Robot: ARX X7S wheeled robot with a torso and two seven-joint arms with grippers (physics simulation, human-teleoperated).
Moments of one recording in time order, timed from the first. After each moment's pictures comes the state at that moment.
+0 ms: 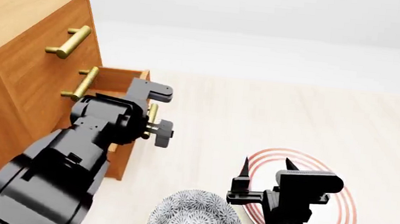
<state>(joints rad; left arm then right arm) -1.34 0.00 0.66 -1.31 -0.59 -0.80 -0.12 0.19 0.33 -0.32 -0.25 0.34 0.36 0.34</state>
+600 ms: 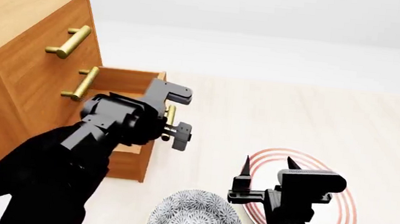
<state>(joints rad) -1.36 -0.01 1.14 -1.22 -1.11 -0.75 -0.15 0.19 0.34 -0.32 -0.27 0.35 0.37 0.36</state>
